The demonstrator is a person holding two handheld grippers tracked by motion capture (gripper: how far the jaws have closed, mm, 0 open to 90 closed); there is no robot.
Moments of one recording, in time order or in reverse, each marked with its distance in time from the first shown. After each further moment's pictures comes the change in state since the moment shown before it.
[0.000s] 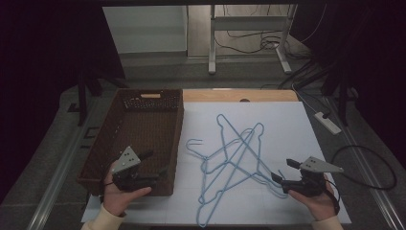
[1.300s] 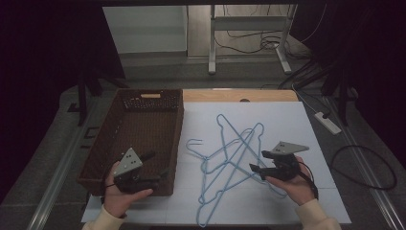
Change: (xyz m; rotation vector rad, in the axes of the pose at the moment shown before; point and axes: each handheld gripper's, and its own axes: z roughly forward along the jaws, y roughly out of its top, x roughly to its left) left arm -0.006 0.000 0.000 0.001 -0.004 0.037; right arm 0.026 0.050 0.058 0.139 0.097 -0.083
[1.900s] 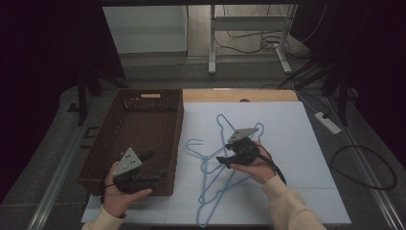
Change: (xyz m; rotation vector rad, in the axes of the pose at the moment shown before) left arm 0.001 0.001 -0.002 -0.005 0.007 0.004; right arm 0.034 0.061 0.091 0.128 0.140 -0.125
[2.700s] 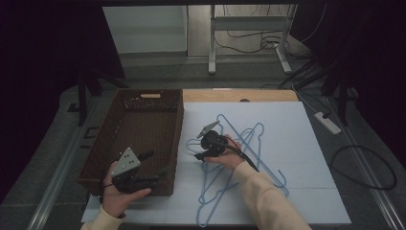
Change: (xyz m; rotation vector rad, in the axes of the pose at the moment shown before) left arm 0.001 0.001 -0.002 -0.007 0.003 0.001; right arm 0.006 0.041 0.089 0.161 0.070 -0.069
